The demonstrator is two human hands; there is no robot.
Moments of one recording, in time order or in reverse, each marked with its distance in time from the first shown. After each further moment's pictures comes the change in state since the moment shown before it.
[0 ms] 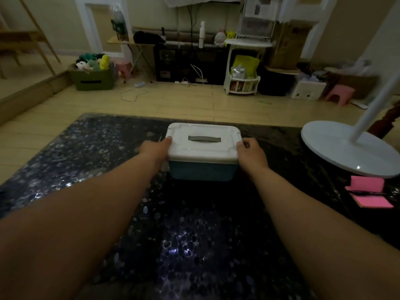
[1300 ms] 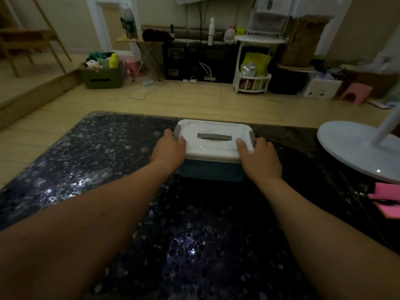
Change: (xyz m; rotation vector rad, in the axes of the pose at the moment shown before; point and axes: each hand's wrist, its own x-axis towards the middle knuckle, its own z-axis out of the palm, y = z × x) left_hand 0.018 -0.008 0.021 0.436 0.036 0.410; right_hand 0.006 0.012 0.015 -0.349 0.163 -0.286
